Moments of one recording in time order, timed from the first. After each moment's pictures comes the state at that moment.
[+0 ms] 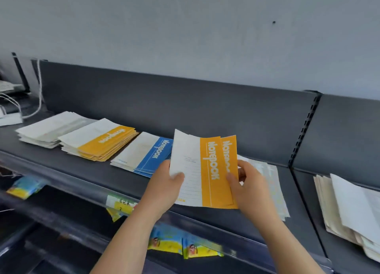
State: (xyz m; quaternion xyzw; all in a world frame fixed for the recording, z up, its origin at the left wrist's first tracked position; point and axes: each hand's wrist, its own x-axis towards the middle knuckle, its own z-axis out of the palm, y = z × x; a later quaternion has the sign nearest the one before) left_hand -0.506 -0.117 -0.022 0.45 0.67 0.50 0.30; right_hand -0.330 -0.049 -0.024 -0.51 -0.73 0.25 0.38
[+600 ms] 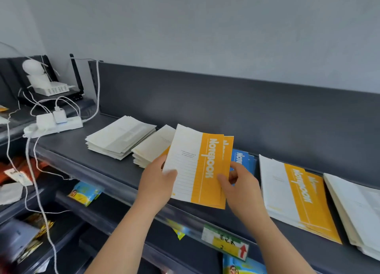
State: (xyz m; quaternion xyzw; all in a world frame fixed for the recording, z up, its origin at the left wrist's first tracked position) left_hand -0.764 -0.149 -0.018 0.45 0.72 0.51 0.18; right_hand -0.599 -0.062 -0.036 -0.48 -0.75 0.30 0.35
